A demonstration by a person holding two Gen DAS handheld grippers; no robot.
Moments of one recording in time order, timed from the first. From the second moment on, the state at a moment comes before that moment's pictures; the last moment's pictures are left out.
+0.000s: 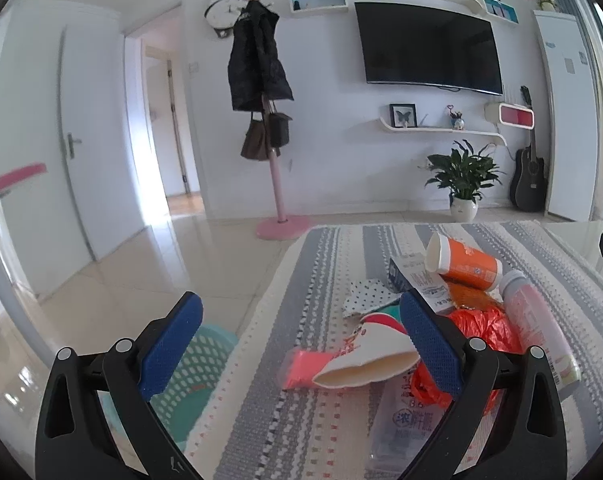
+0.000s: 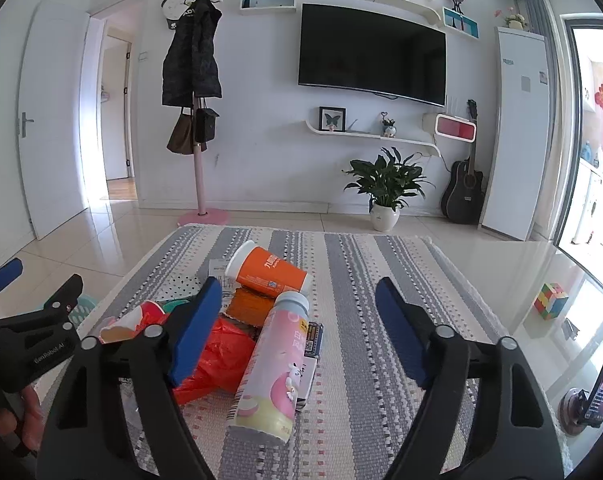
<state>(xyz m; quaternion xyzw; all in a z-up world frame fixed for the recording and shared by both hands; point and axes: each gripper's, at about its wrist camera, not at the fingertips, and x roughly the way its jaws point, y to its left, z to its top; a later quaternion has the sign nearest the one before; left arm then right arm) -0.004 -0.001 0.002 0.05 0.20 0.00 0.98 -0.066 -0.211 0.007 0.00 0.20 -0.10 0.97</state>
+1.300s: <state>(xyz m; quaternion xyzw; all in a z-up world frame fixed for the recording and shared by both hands) 0.001 0.007 0.003 0.01 0.22 -0.04 0.97 -0.071 -0.223 0.010 0.02 0.22 -0.09 0.97</state>
